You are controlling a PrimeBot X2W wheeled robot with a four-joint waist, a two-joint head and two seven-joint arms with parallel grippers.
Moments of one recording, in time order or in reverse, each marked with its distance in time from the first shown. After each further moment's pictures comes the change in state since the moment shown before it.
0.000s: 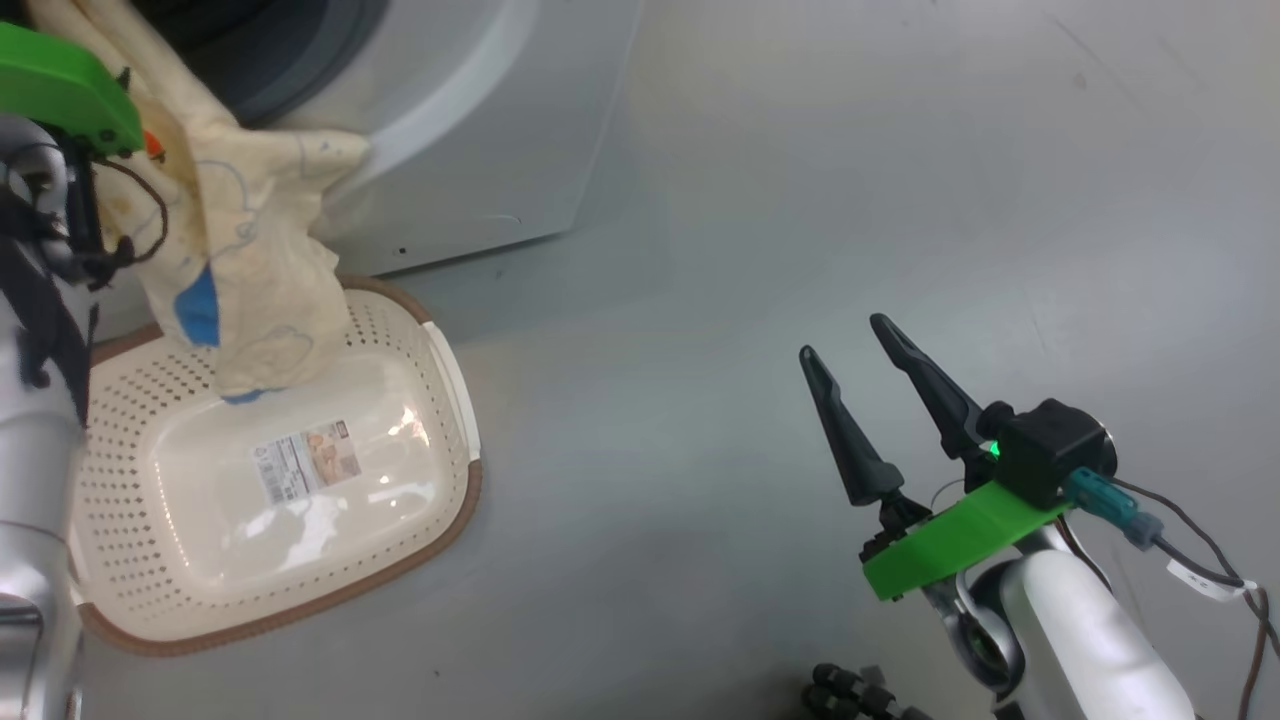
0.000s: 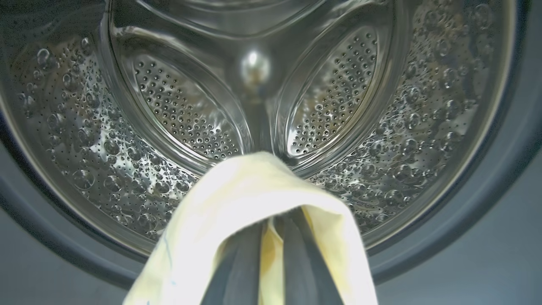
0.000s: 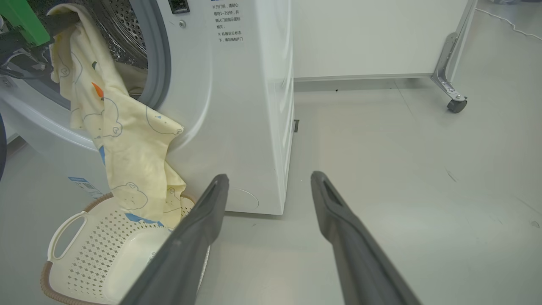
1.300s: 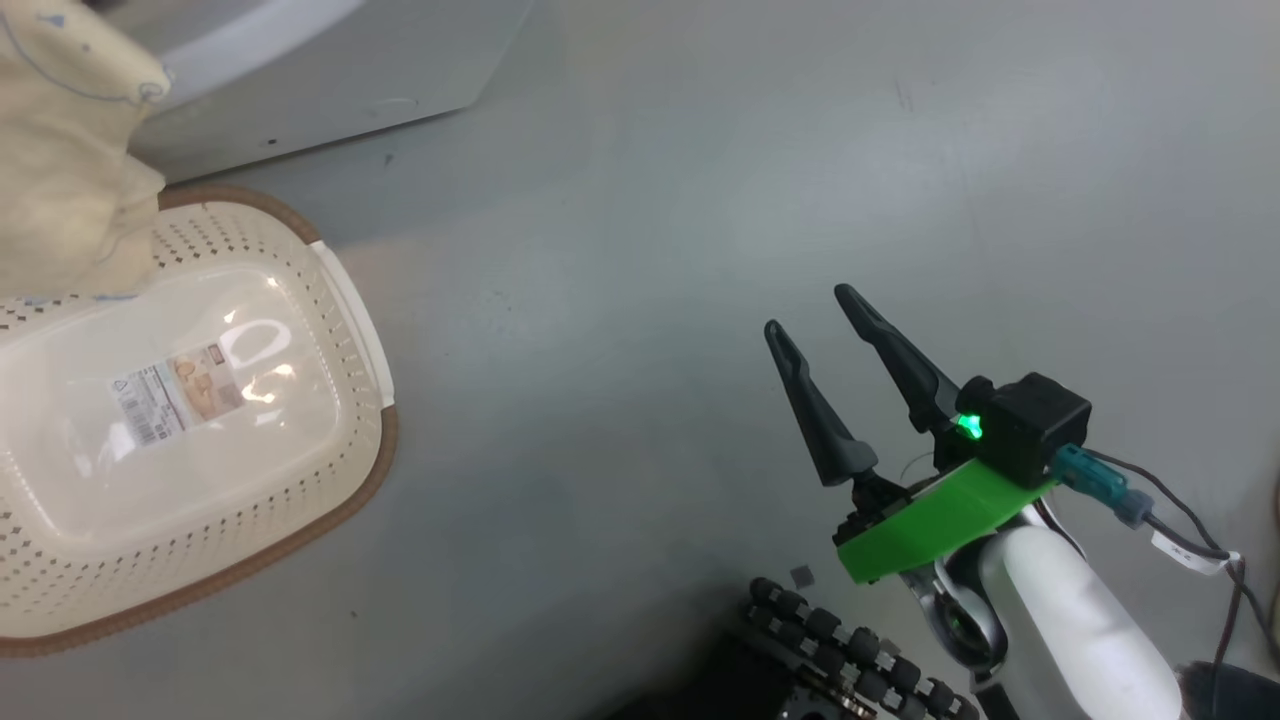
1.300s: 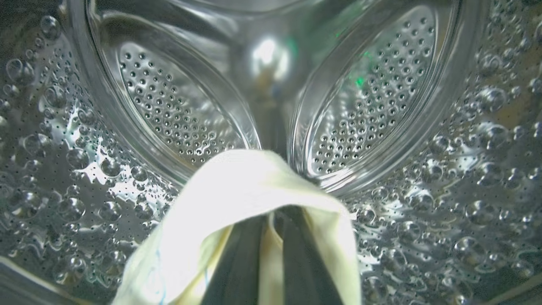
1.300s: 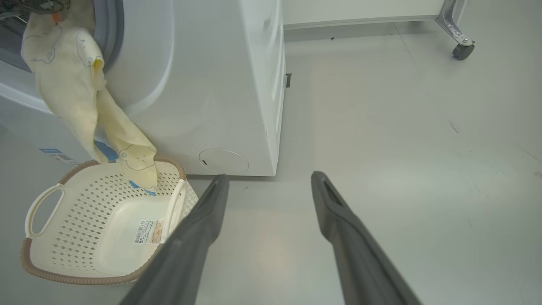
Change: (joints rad) left arm -0.356 0.087 0.016 0.084 0.095 0.060 -0.006; right arm -0.055 0.001 0.066 -0.030 0.062 0.000 0.000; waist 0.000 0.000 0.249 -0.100
